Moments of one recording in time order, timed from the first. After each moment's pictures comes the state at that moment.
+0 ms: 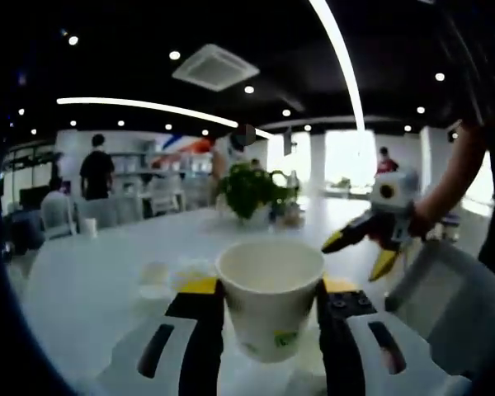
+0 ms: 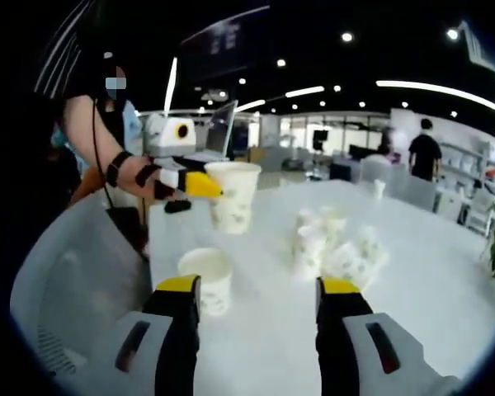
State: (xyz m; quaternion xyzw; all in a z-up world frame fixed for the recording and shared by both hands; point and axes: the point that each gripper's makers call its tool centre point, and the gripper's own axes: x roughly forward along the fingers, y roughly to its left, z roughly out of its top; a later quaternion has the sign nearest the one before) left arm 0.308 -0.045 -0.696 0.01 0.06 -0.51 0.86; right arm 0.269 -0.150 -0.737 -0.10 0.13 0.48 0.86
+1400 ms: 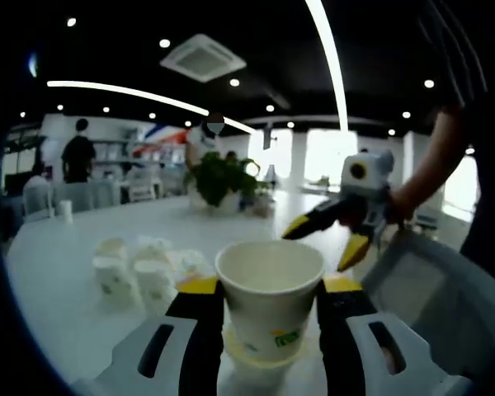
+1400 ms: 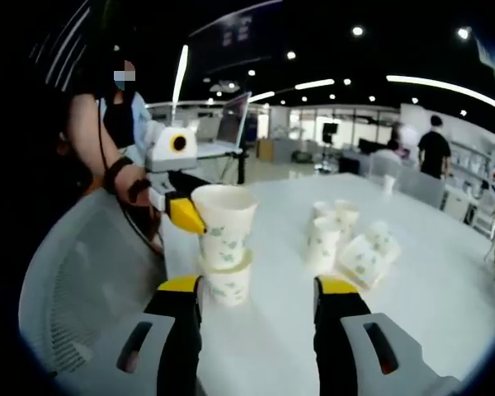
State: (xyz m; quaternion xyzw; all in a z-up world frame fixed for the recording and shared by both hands) left arm 0.265 -0.075 -0.734 -0.01 0.08 -0.55 0.83; right arm 0.250 -0.148 -0.747 -0.11 0.15 0.49 0.85
